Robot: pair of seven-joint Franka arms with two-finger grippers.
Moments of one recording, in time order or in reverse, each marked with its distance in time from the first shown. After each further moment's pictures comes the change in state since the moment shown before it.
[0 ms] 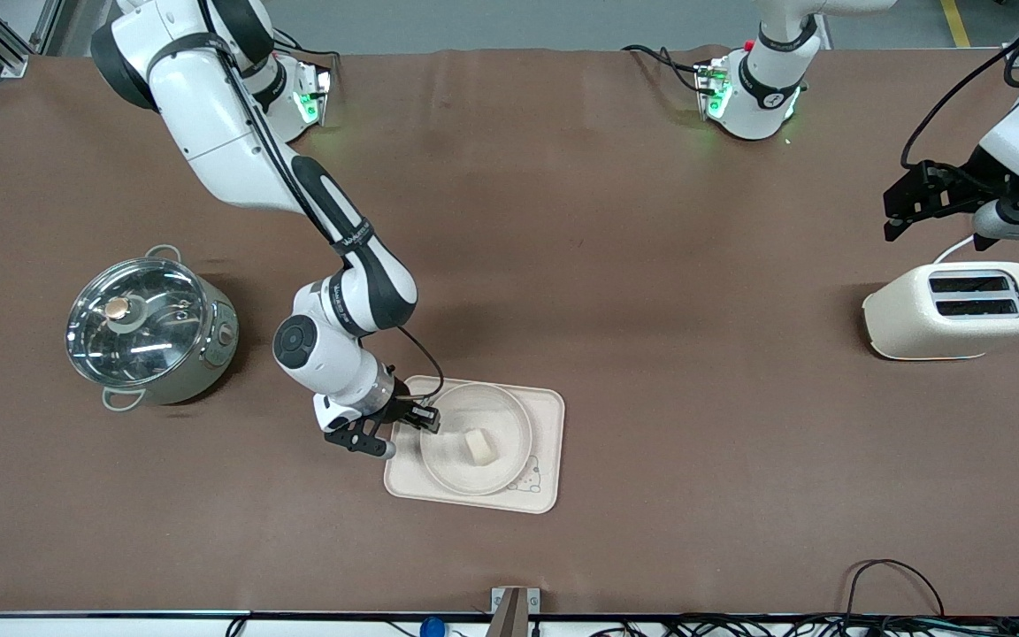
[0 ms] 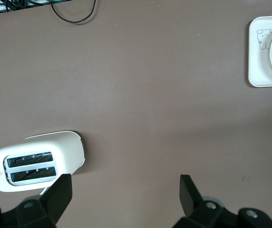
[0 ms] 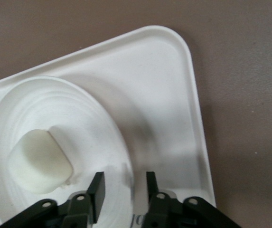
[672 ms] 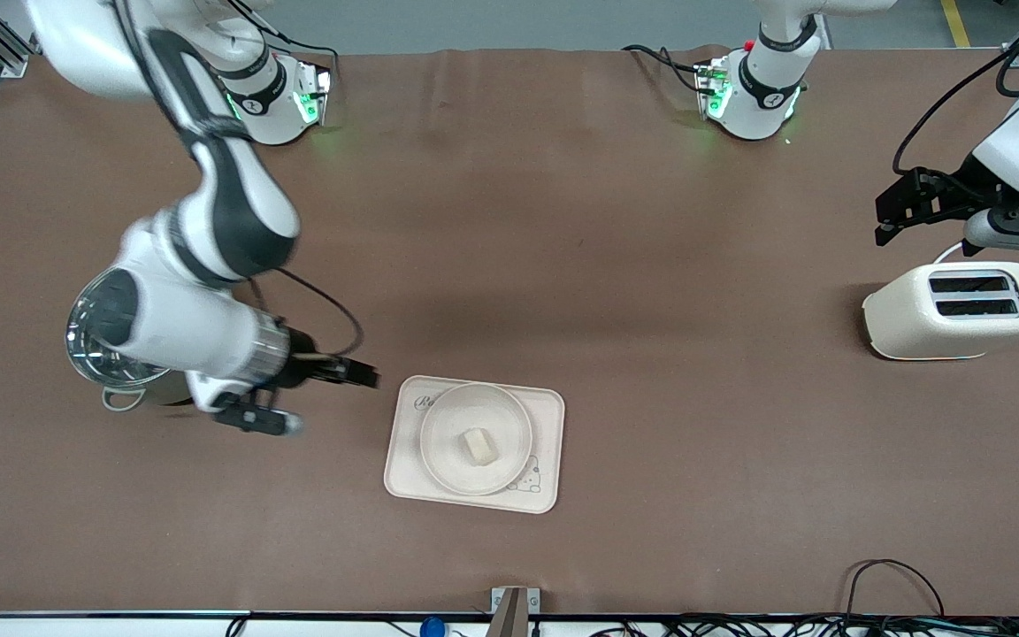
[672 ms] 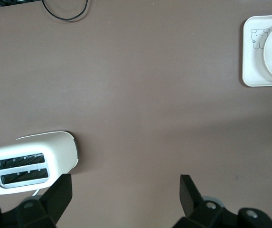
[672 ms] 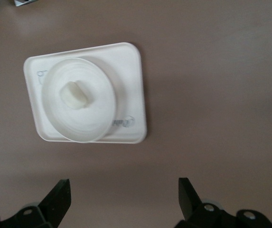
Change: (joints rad) left arm 0.000 0.016 0.000 0.003 -0.027 0.004 -0.001; right arm -0.206 -0.414 0.011 0.030 -0.081 -0.721 -0.089
